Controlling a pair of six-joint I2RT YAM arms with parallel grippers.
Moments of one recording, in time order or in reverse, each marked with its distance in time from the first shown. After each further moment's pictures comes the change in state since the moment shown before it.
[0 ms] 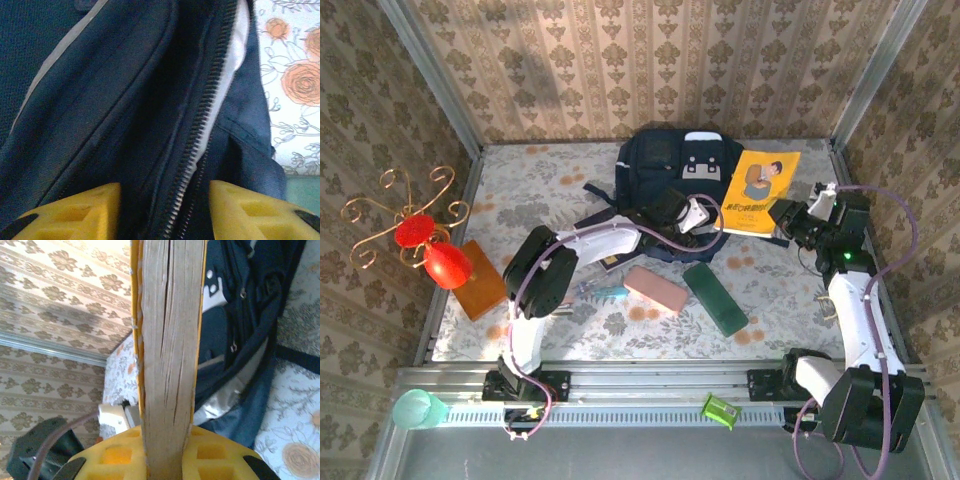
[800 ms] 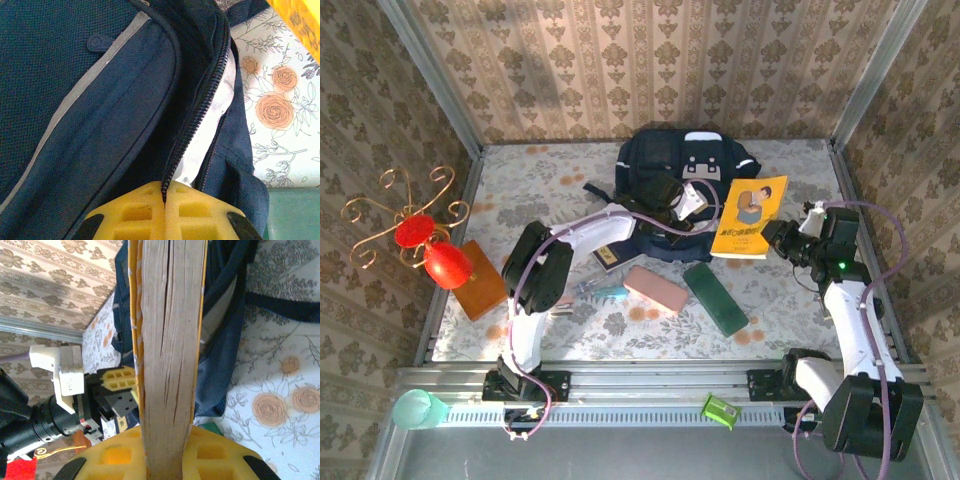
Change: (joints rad) left arm 0.065 0.015 0.089 -0.051 0.187 -0.016; right arm 0.026 -0.053 -0.089 -0.124 0.011 -0.074
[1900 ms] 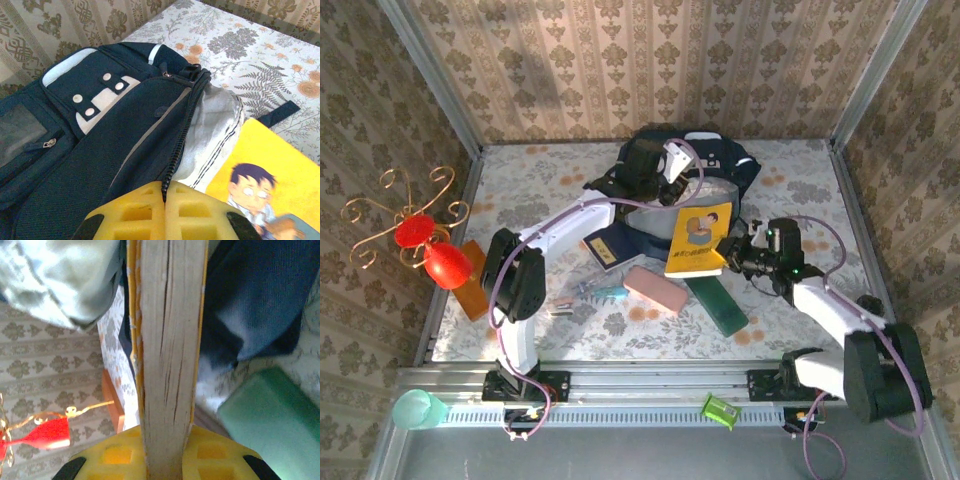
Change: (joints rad) left arm 0.062 -0.134 0.080 0.088 -0.079 -0.065; right arm 0.352 0.241 -0.179 0.470 0.042 0.404
